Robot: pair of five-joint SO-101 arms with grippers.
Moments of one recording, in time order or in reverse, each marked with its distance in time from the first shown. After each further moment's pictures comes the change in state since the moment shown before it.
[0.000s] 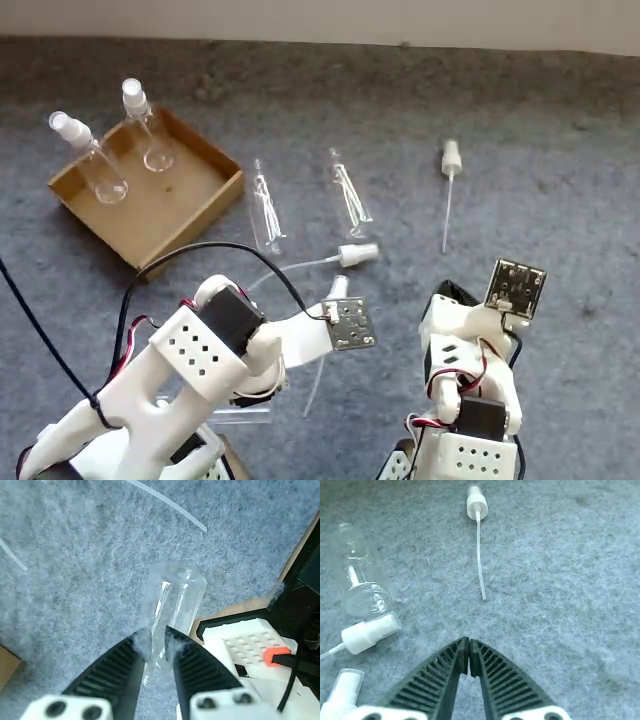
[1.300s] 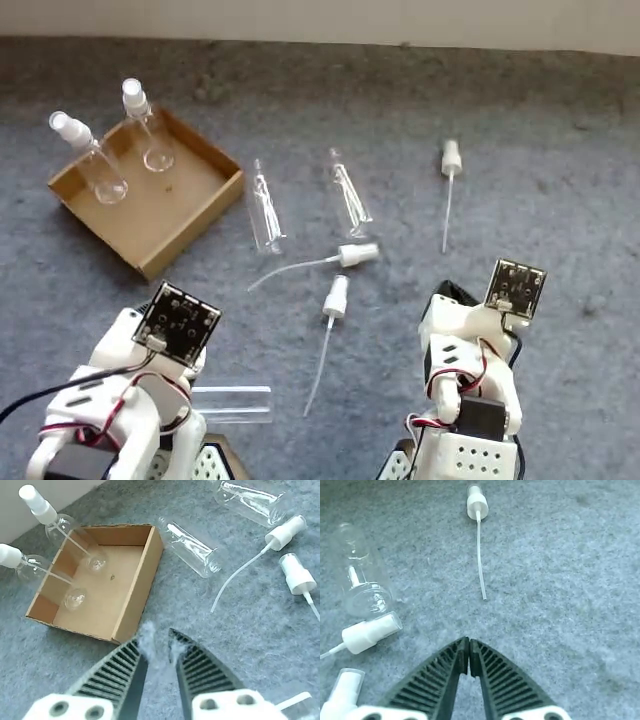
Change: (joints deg) left arm -32.8 -57.4 14.2 -10.4 9.5; right arm 0.0 0.0 0.5 0.0 0.2
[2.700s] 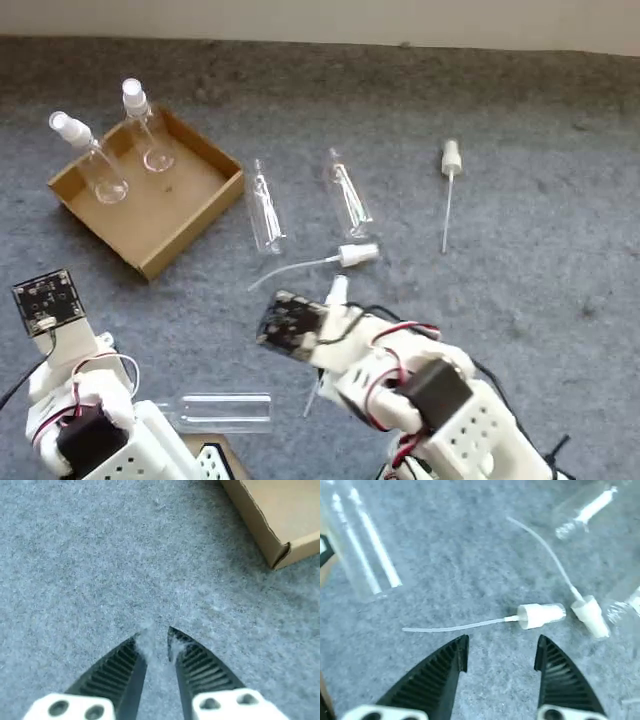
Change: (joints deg) left arm -50.1 -5.5 23.2 -8.0 8.1; right arm -55.4 39.9 -41.2 27.0 37.5
